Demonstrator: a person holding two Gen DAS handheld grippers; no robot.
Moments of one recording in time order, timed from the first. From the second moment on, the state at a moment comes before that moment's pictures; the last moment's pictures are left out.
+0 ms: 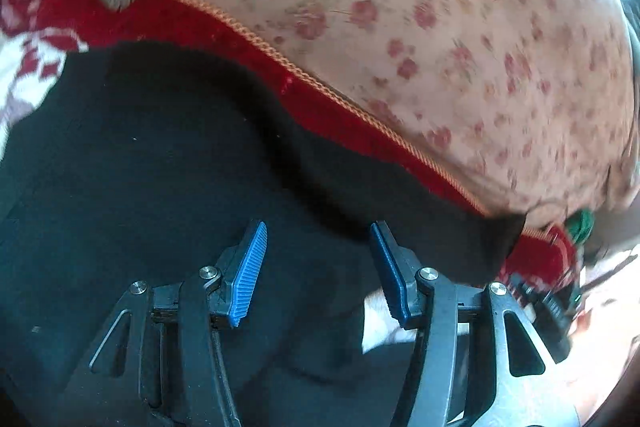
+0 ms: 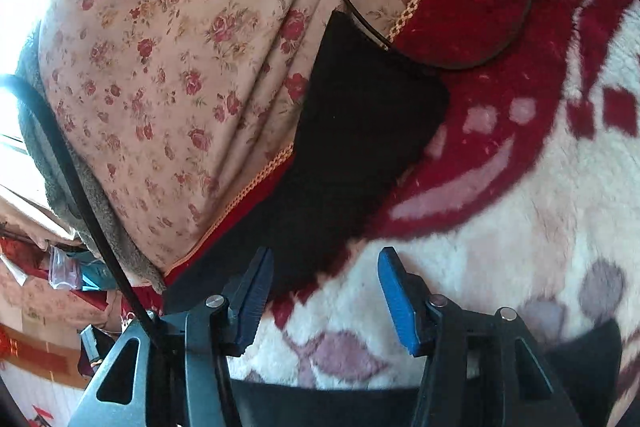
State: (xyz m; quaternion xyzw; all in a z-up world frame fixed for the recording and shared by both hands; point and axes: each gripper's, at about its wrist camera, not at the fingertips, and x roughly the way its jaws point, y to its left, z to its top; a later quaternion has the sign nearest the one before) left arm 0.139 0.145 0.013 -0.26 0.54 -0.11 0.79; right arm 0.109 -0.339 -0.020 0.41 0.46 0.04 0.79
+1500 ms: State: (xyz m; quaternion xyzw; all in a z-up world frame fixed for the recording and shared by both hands) left arm 0.128 0.135 0.066 -0.27 0.48 -0.10 0.83; right arm 0.081 -0.346 0.031 0.40 0.42 0.09 0.81
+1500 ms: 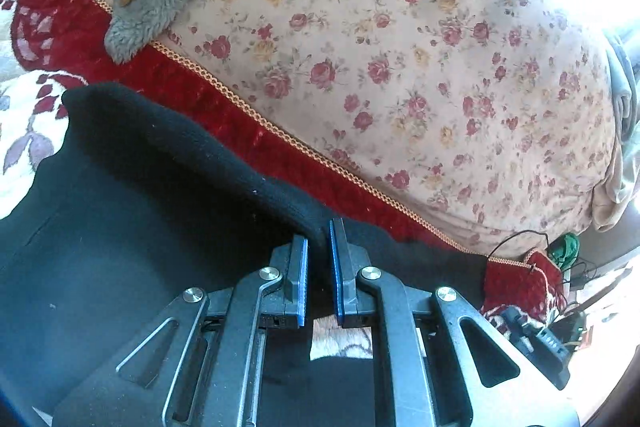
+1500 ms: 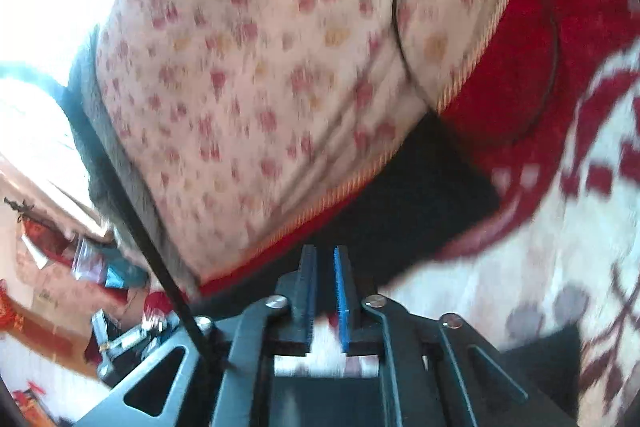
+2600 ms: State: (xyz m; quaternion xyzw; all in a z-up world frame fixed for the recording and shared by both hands) left arm 0.082 0.144 0.103 -0.24 0.43 -0.12 0.86; right arm 0.051 -0.362 0.051 0.45 0.36 0.11 0.81
